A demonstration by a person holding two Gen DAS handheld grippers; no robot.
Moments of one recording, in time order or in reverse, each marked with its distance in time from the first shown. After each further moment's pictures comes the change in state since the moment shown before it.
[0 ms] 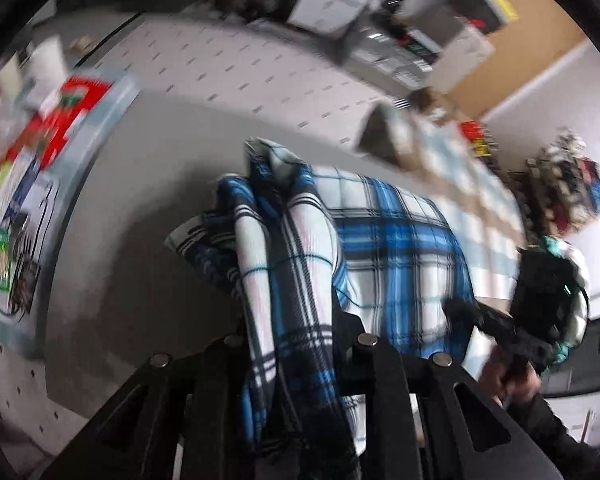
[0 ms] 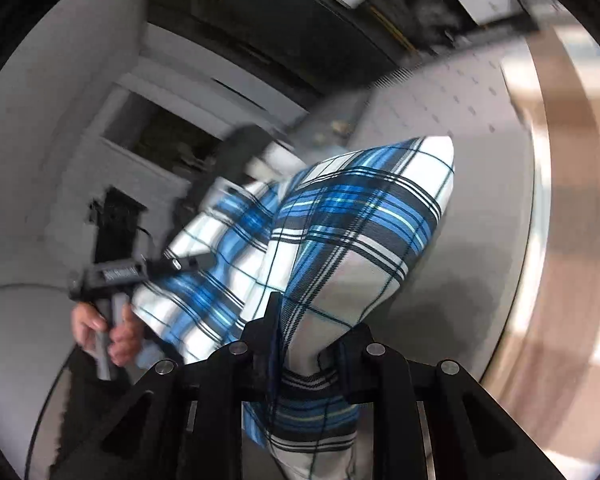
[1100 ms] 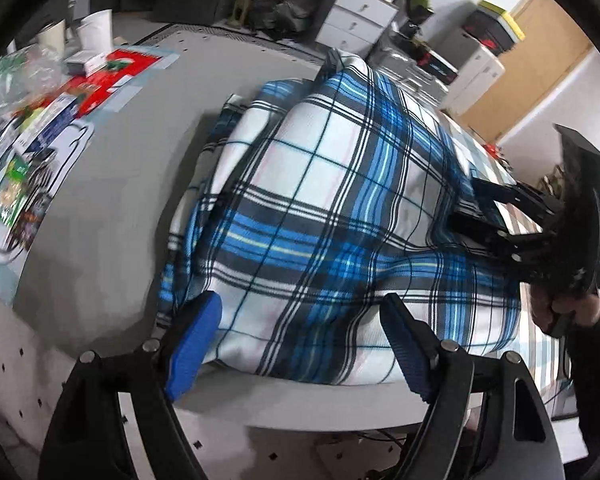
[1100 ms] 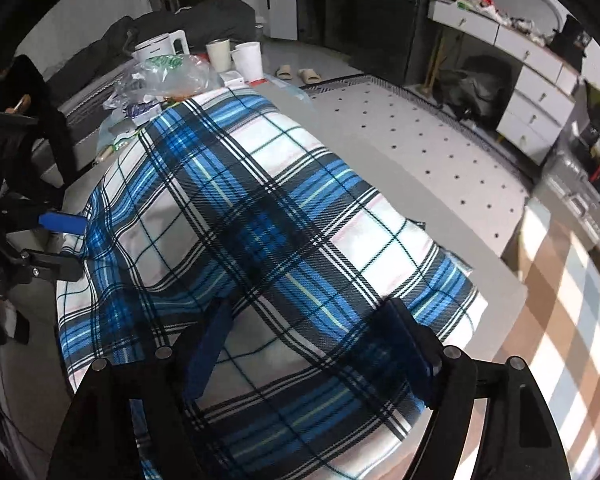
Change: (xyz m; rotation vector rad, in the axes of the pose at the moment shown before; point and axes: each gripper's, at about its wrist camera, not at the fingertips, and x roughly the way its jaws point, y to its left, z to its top) left arm 0.059 0.005 -0.078 -0.011 -0.142 0.038; right arm 0.087 0.073 0.014 -0.672 0.206 -0.582
